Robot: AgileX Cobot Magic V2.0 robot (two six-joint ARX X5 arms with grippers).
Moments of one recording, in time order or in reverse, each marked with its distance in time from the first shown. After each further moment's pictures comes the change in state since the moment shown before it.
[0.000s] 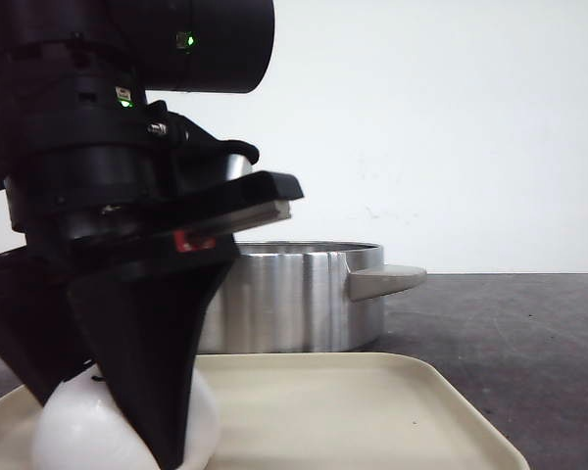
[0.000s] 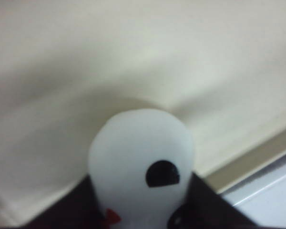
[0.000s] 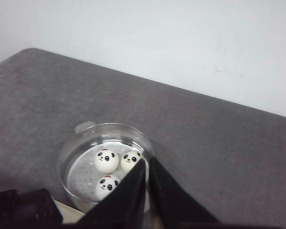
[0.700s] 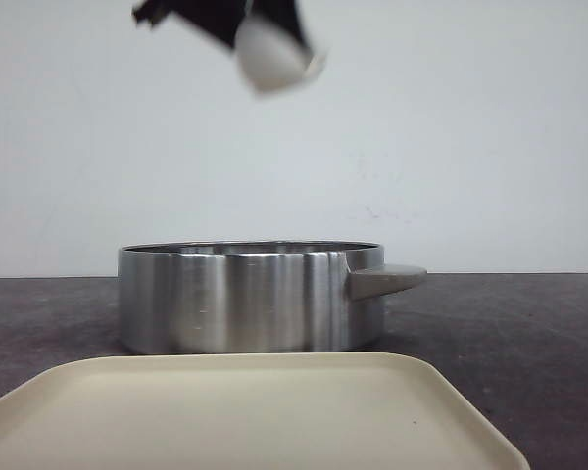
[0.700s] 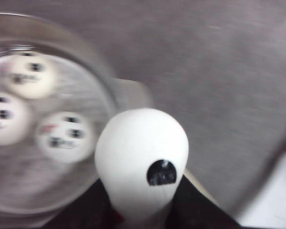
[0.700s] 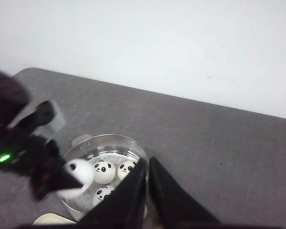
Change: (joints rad) left arm 0.245 0.023 0.616 -0.156 0.020 0.343; right arm 0.001 -0.057 0.000 0.000 0.033 0.007
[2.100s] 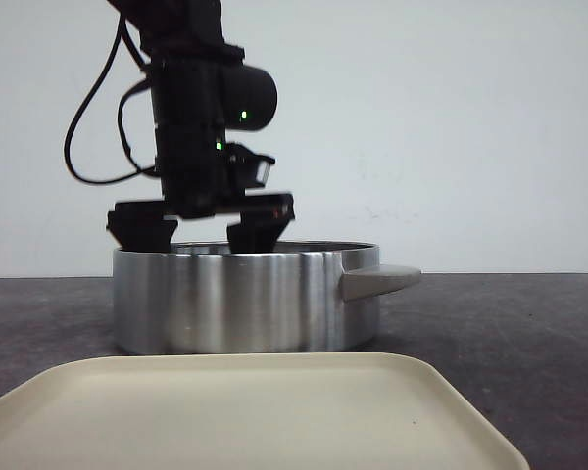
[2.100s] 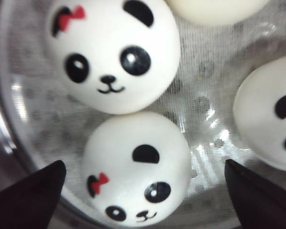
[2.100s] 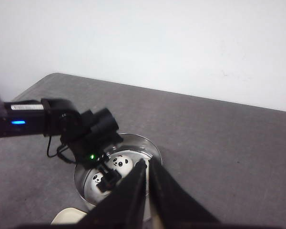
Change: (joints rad) left arm 0.148 0.452 0.148 -0.110 -0.183 0.039; right arm 0.000 -0.067 0.000 0.000 -0.068 -0.002
